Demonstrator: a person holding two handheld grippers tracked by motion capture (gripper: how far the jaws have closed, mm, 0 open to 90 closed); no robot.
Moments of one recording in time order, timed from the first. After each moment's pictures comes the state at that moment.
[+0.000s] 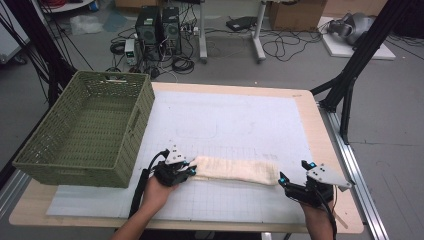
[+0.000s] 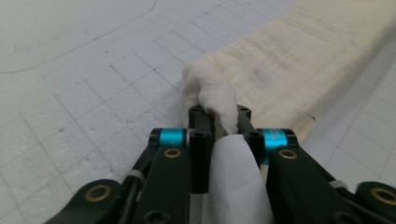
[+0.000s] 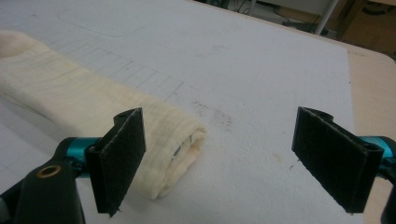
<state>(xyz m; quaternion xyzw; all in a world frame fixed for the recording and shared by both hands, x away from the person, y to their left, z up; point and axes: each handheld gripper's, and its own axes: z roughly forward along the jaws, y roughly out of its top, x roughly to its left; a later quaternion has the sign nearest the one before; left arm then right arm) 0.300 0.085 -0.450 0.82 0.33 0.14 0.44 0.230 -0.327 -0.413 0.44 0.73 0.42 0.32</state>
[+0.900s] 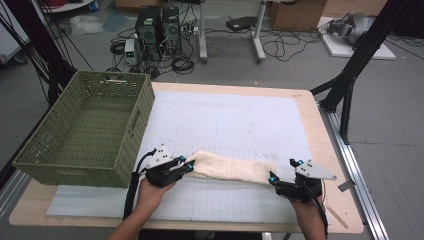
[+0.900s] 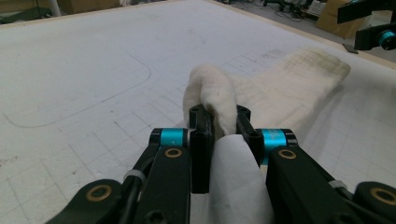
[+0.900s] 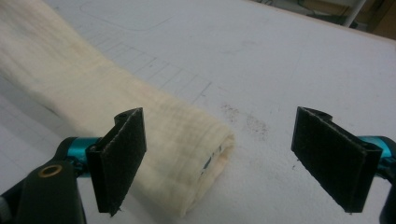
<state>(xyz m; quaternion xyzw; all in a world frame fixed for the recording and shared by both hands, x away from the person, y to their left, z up) 0.287 0.104 -0.433 0.76 0.31 0.15 0.55 0.245 -0.307 -0.421 0.42 0.75 0.42 0.29</state>
